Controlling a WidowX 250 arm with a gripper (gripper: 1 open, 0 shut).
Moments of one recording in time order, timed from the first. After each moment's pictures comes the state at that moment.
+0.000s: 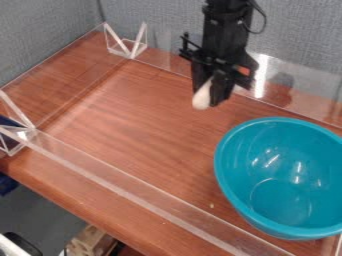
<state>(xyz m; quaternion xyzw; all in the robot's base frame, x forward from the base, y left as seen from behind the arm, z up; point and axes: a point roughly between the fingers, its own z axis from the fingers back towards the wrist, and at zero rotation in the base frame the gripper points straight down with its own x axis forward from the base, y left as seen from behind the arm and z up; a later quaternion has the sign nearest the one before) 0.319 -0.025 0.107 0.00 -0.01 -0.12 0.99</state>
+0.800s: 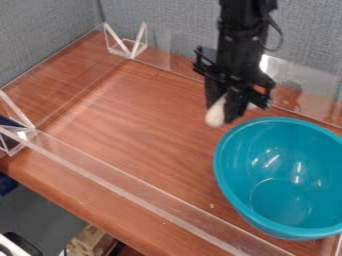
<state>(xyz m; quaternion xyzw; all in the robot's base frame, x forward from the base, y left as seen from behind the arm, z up) 0.300 -0.077 0.107 -0.01 -0.02 -0.18 0.98</state>
